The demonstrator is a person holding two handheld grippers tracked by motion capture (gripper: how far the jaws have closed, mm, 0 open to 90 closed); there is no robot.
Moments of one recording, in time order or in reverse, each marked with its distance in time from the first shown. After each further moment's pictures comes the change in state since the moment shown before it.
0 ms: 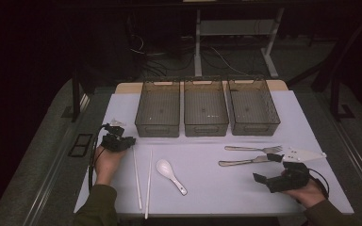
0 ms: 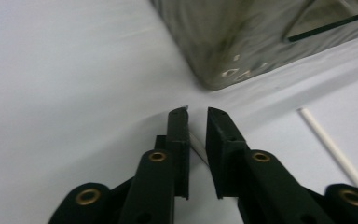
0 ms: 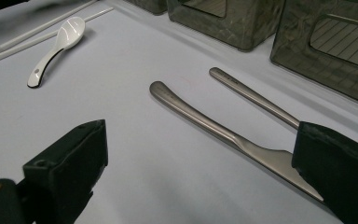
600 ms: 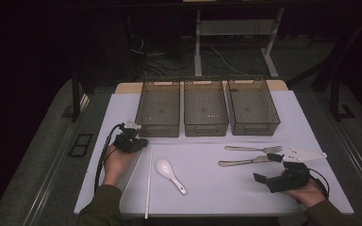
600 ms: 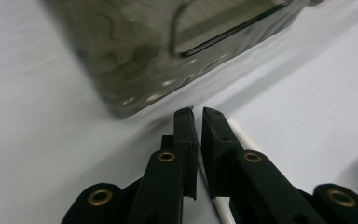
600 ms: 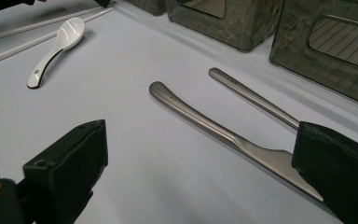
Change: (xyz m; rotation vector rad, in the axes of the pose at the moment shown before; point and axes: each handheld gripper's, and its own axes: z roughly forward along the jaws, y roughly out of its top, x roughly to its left) left arm -0.034 0.012 0.012 0.033 -0.093 0.164; right arm 0.000 0.000 -0.001 0.001 -0.001 0.006
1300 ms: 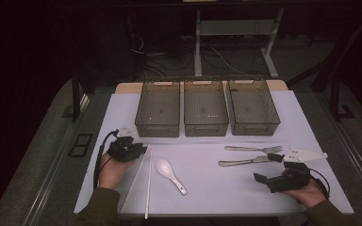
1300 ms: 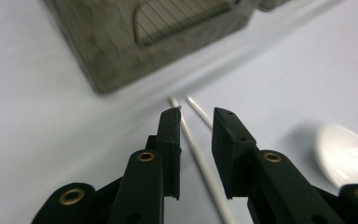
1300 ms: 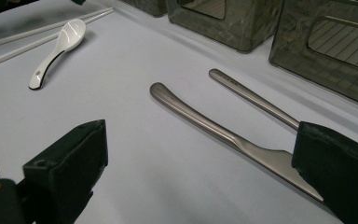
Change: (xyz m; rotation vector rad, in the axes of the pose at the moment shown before) left arm -0.021 -0.021 -0.036 -0.067 -0.007 -0.015; right arm 0.000 0.000 -0.001 -0.006 -0.001 -0.001
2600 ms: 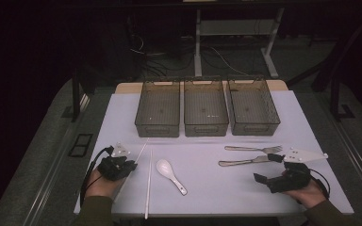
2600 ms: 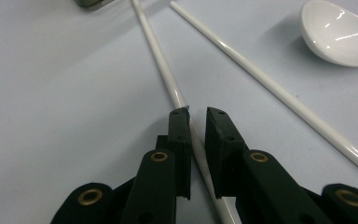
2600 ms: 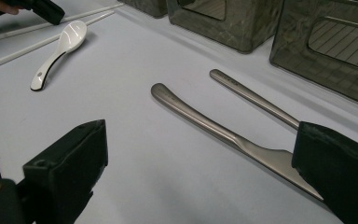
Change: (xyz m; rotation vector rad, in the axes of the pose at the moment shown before) left arm -0.010 -0.042 -0.023 0.116 0.051 0.123; right arm 0.001 0.000 -0.001 -0.004 0.004 0.006
